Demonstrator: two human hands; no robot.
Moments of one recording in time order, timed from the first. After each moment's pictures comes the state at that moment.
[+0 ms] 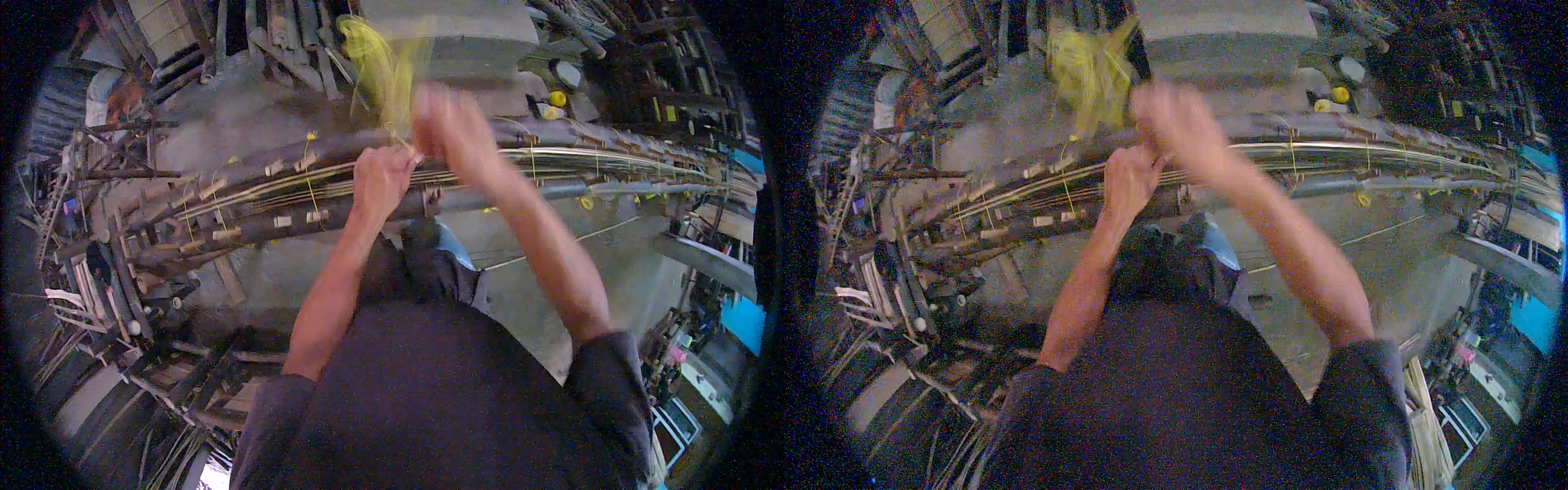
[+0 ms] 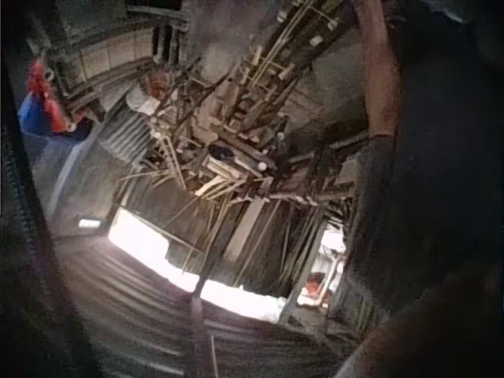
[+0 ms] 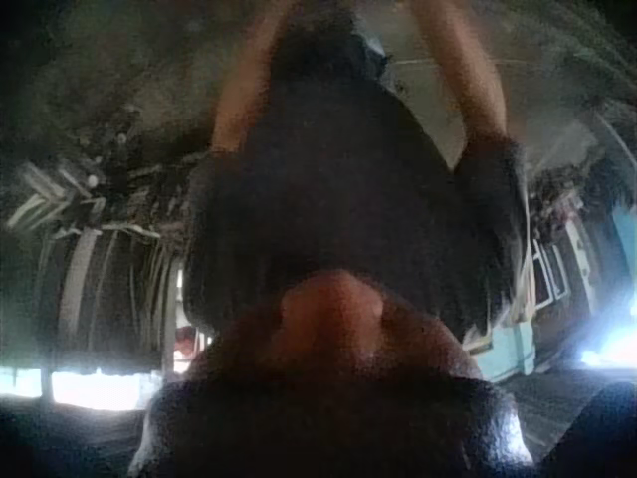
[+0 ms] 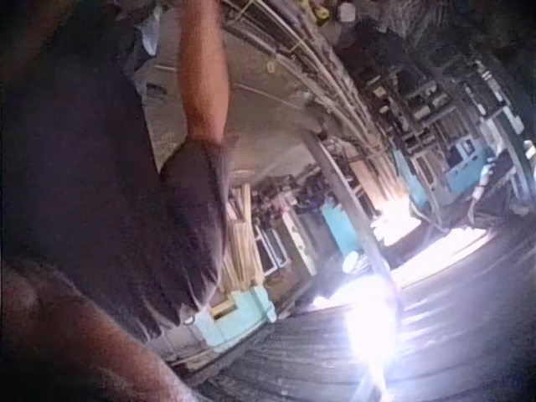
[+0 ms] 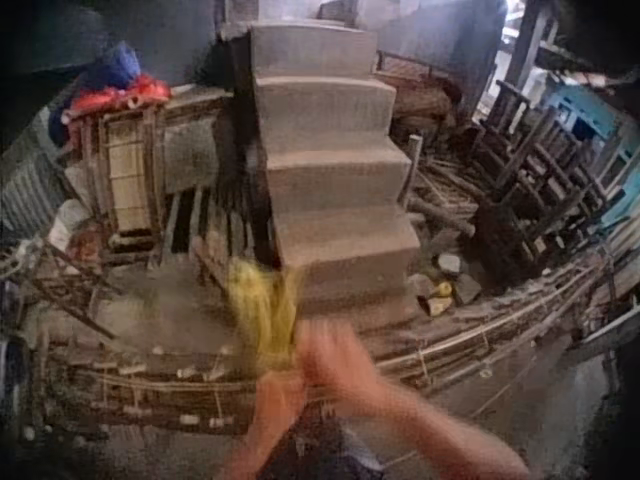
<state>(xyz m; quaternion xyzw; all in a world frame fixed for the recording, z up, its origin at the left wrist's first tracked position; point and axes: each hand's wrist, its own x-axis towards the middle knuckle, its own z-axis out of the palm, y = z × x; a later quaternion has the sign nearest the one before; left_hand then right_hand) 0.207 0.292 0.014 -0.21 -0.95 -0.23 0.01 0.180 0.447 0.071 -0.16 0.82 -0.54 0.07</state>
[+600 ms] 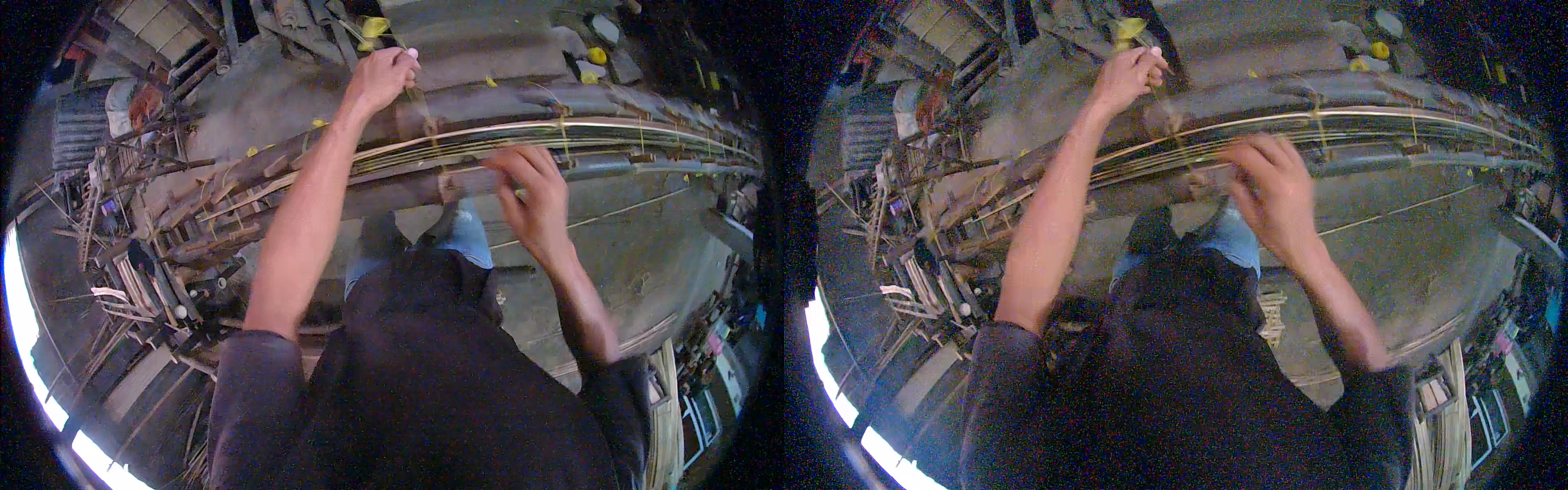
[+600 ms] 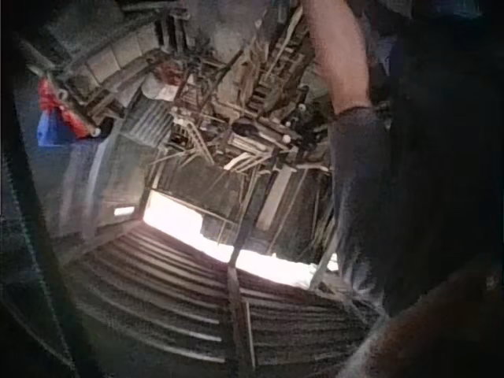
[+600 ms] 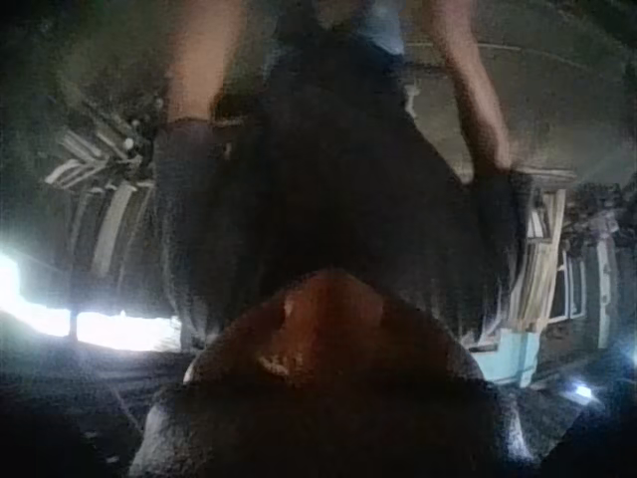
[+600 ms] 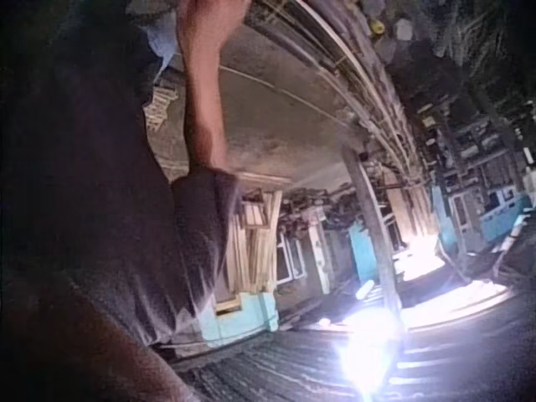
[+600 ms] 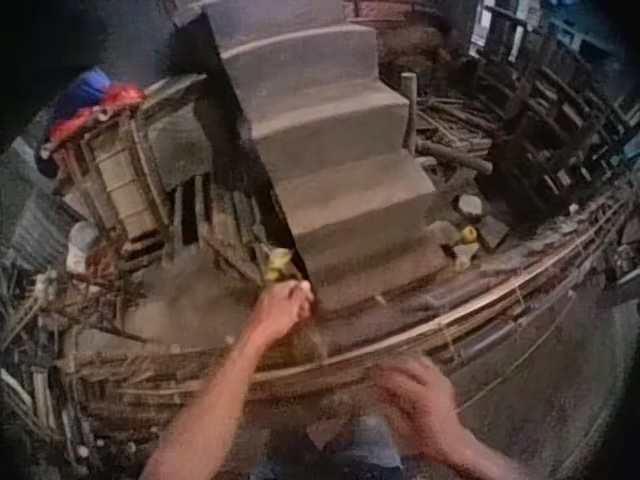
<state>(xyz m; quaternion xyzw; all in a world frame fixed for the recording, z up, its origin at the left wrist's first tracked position) 0.076 0.305 -0.003 -0.07 -0.84 -0.48 -0.25 0.274 0.502 0.084 -0.07 0.92 -0.38 -0.05</state>
